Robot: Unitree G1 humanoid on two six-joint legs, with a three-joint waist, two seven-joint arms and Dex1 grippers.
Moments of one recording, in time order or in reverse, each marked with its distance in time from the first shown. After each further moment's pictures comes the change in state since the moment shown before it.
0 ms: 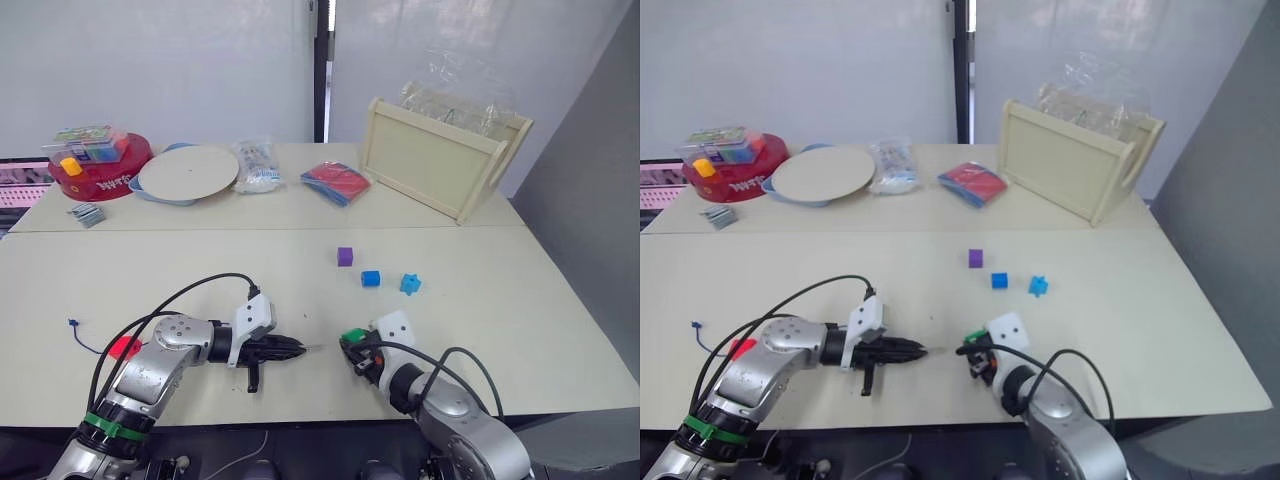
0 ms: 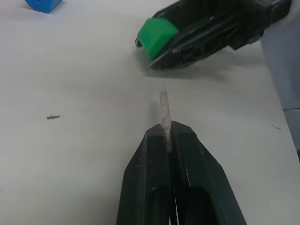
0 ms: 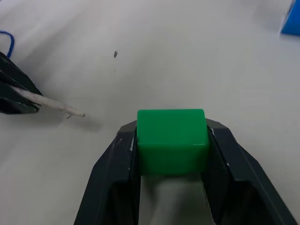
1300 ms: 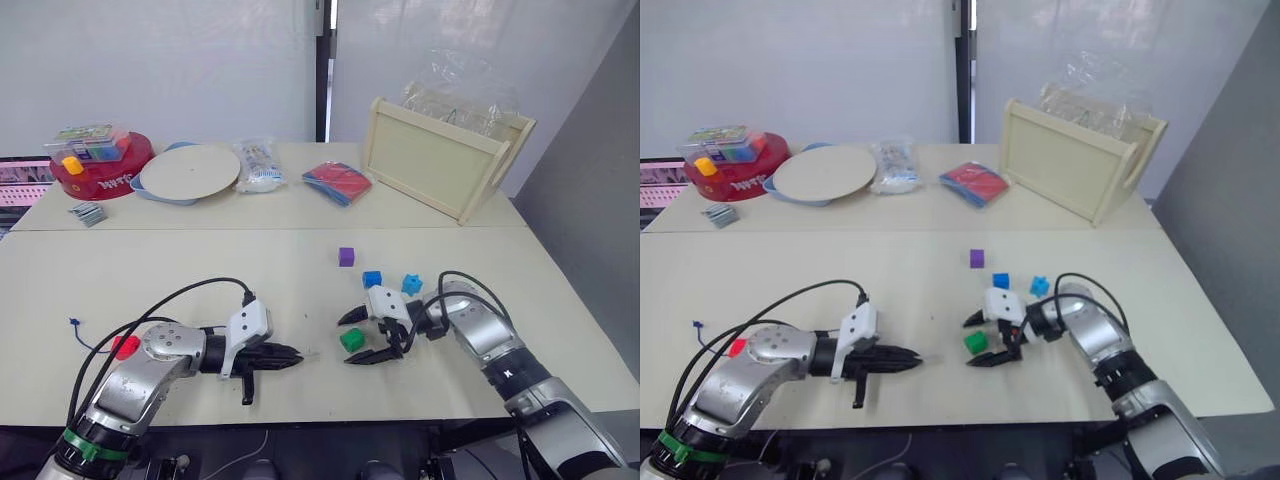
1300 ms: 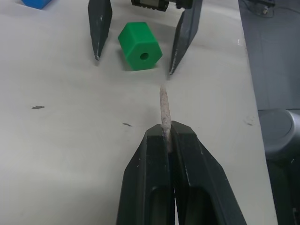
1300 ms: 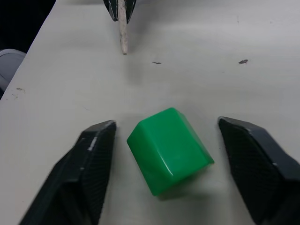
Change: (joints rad) left arm 0.089 0.057 0.035 -0.186 -0.062 0.117 0.049; right arm -0.657 -0.306 0.149 0.943 -0.076 -0.771 1.190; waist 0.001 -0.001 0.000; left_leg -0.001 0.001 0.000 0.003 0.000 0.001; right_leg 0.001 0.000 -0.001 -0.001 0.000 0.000
